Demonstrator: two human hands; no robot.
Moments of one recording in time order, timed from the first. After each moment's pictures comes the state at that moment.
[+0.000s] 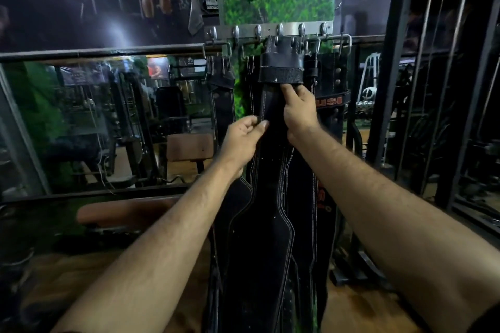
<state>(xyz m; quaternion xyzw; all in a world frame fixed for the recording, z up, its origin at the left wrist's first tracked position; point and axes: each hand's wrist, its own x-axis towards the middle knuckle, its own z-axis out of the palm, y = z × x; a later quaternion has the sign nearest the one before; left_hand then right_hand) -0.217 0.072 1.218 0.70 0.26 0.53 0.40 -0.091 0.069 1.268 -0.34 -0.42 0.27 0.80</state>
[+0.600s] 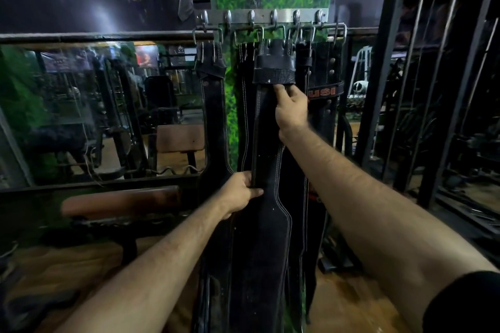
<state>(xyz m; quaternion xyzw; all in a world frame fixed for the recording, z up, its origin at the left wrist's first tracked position) -0.224 0.091 1.106 0.74 0.38 0.31 0.46 -0.084 0.080 1.243 -0.37 -0.42 0.23 0.80</state>
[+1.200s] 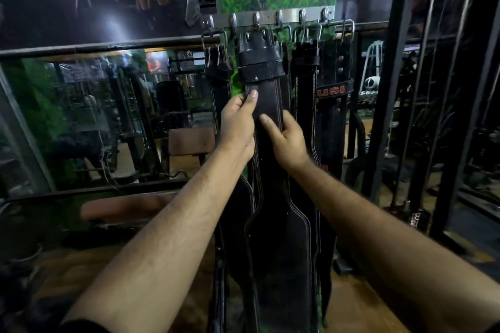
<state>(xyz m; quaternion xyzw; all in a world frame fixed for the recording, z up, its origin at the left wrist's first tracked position) -0.202 0.072 1.240 0.52 0.18 0.63 0.54 -0.098 0.063 1.184 -0.40 -0.59 0.14 0.69</state>
